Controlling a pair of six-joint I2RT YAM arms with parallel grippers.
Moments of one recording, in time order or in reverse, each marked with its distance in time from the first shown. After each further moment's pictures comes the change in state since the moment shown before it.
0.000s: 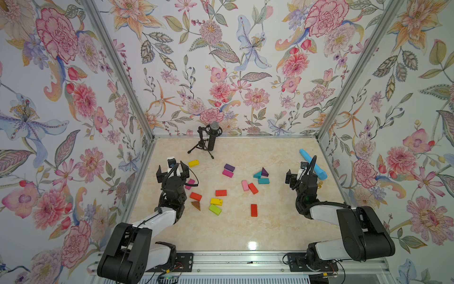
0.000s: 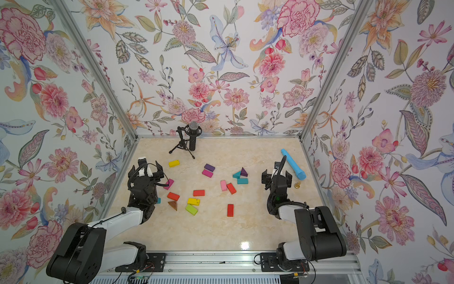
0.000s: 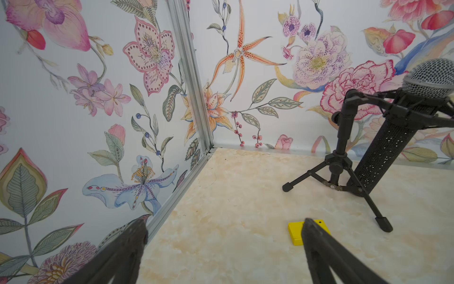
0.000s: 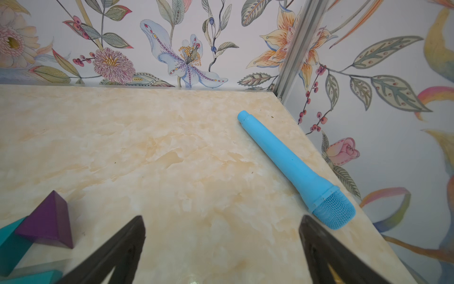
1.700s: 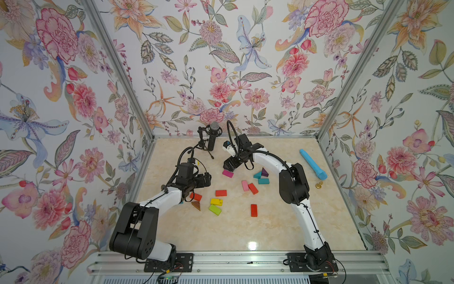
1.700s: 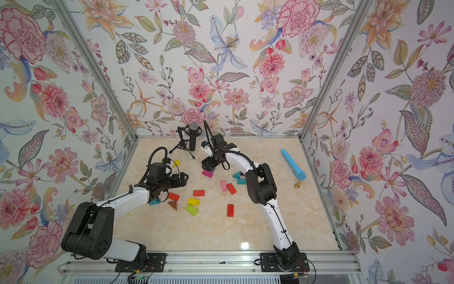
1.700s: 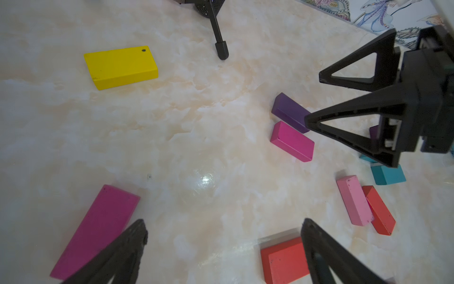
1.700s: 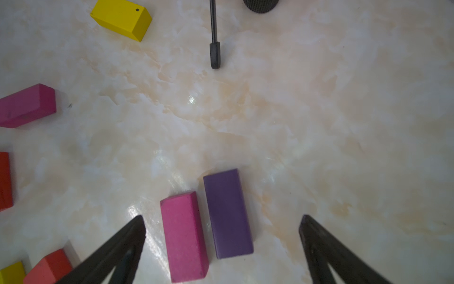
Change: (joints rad) left arm 0.014 0.223 0.230 -0.666 0.789 -0.423; right arm 0.394 1.062 1.742 -1.378 -0.653 -0.172
